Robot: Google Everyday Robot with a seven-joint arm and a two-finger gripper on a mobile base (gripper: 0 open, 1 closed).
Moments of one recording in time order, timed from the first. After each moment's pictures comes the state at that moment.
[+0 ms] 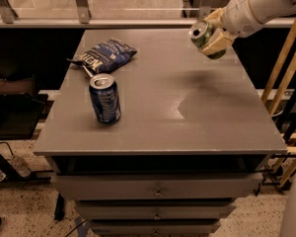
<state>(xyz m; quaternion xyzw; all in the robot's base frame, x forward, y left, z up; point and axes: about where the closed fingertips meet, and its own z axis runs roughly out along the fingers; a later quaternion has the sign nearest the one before) 0.694 -0.166 0.941 -0.69 0.61 0.03 0.38</state>
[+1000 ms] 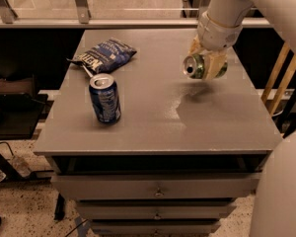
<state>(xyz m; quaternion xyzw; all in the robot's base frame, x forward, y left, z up) 0.630 -0.157 0.886 -0.85 0.52 -0.02 0.10</state>
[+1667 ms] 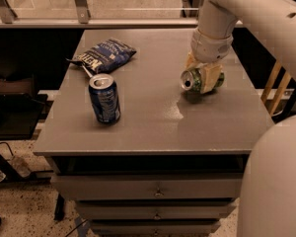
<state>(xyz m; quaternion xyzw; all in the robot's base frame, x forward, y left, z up) 0.620 -0.151 0.849 -0.86 0.51 0.01 0.04</state>
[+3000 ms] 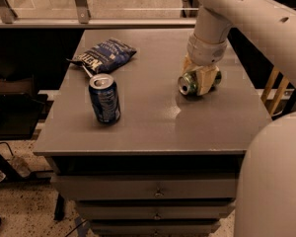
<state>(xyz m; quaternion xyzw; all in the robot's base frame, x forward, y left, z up) 0.632 -0.144 0.835 -0.86 0.51 0.00 0.05</state>
